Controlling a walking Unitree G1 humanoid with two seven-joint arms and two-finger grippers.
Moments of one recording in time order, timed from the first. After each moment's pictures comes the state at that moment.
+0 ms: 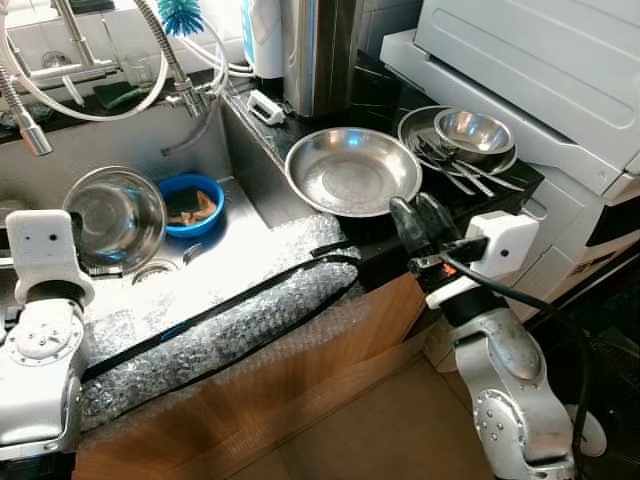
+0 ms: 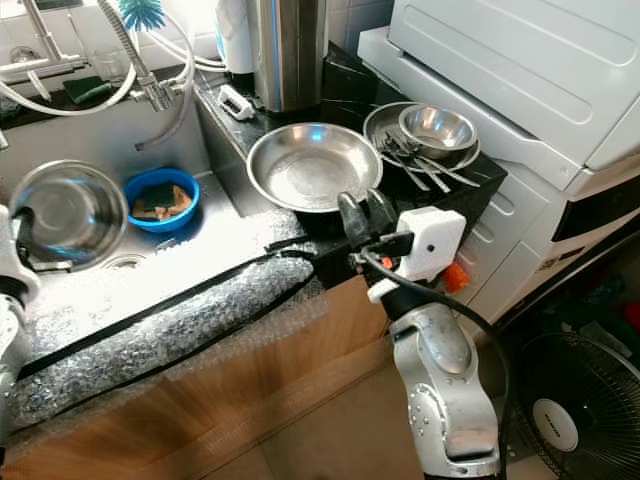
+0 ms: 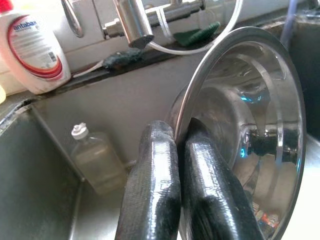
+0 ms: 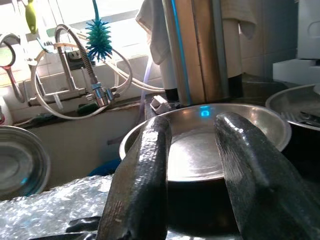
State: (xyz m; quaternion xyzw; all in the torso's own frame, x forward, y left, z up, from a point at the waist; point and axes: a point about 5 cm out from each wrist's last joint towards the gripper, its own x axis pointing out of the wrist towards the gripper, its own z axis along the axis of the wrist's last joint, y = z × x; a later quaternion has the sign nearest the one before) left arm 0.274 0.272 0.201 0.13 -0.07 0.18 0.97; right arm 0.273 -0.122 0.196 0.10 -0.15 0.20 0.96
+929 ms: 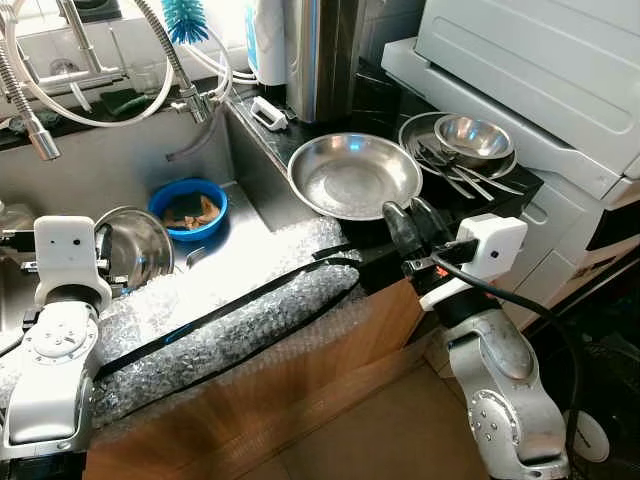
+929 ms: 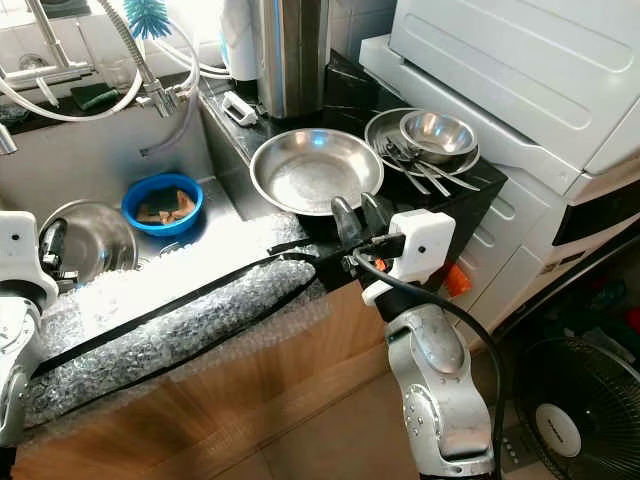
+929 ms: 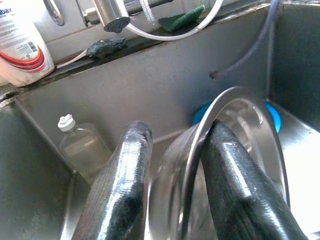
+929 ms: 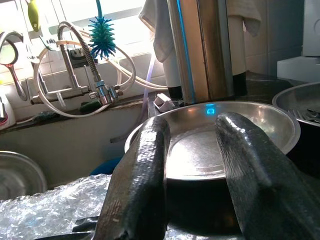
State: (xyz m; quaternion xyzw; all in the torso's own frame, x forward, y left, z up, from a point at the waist) left arm 0.278 0.261 0.191 0.13 -0.04 0.16 0.98; right arm 0.275 -0.119 0.191 0.10 -0.13 0.20 0.97
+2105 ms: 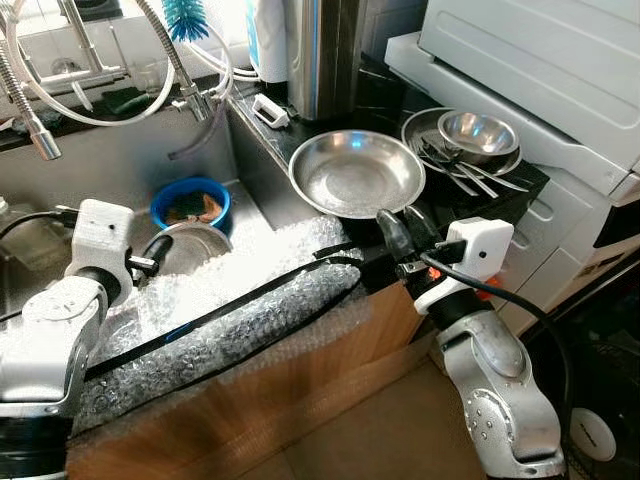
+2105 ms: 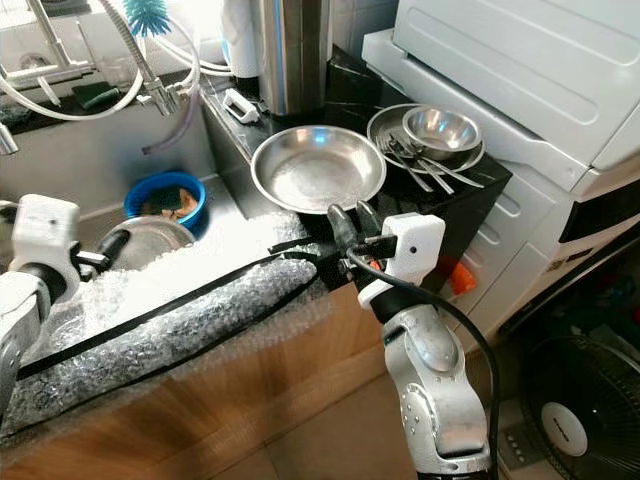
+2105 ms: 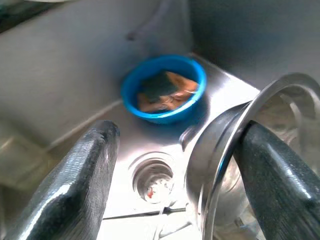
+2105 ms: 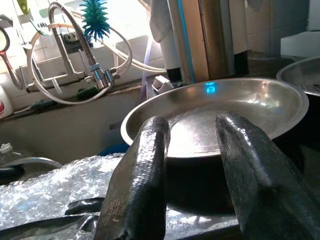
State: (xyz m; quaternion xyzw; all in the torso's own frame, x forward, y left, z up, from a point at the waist) left arm 0.302 0.247 0.192 0.15 0.08 -0.03 0.98; right arm 0.278 -0.116 0.182 0.10 -0.10 0.20 0.97
